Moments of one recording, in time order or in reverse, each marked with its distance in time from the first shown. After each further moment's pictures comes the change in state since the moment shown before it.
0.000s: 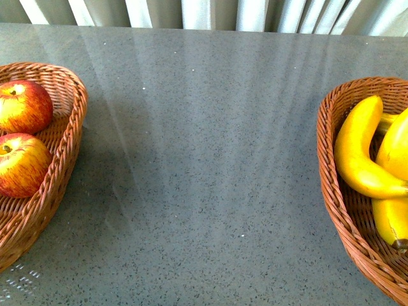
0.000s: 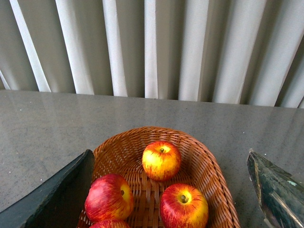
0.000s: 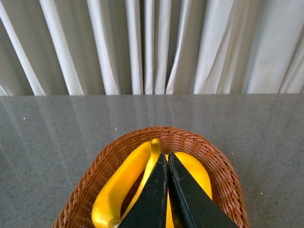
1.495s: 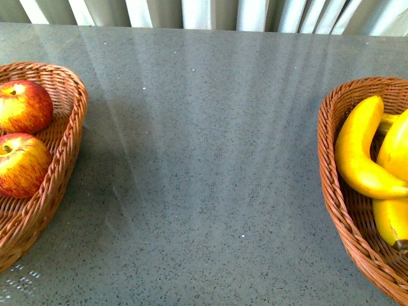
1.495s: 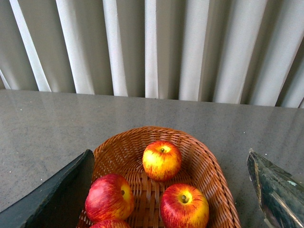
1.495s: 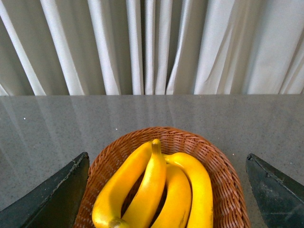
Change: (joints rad) left arm 0.000 0.000 0.000 0.000 0.000 0.000; right arm 0.000 -0.003 0.000 -0.002 0.000 -0.001
